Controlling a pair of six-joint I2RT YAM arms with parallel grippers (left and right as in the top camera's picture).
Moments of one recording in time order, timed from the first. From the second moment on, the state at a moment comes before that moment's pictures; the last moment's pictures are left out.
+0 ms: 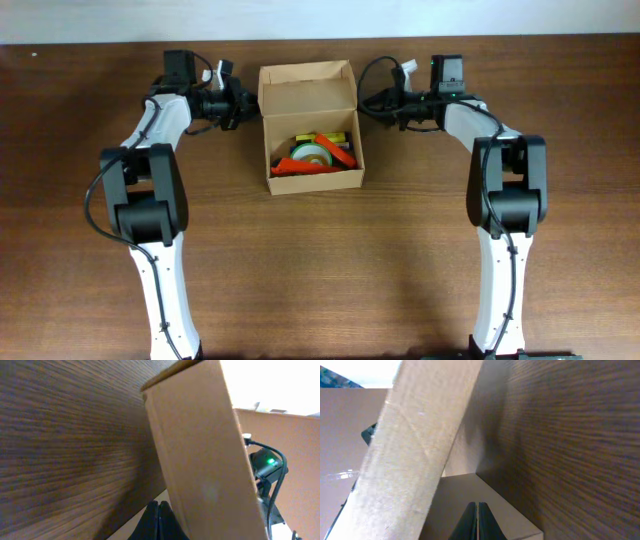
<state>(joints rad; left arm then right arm) 0.04 2.49 1.94 -0.51 1.02 -0.57 0.04 2.51 1.82 -0.20 -1.17 0.68</state>
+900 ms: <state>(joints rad) 0.03 2.50 2.01 -0.30 1.10 -0.60 0.05 2.51 1.82 0.29 -1.36 0.91</state>
